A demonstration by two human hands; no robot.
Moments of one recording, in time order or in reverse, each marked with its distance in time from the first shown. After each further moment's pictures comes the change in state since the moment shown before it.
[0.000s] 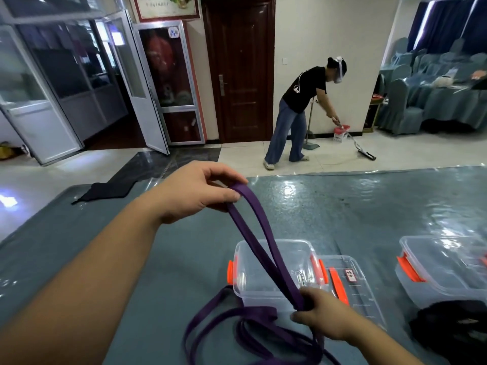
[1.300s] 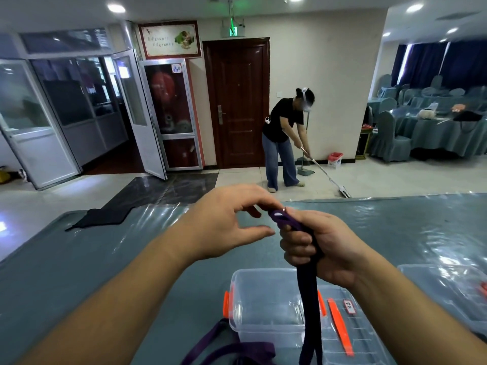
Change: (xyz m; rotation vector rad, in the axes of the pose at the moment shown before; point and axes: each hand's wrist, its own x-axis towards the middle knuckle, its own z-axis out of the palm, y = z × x) left_hand -0.008 0.041 0.031 0.509 0.085 0.645; right_hand -0.057 -0.168 -0.110 1.029 -0.179 -0.420
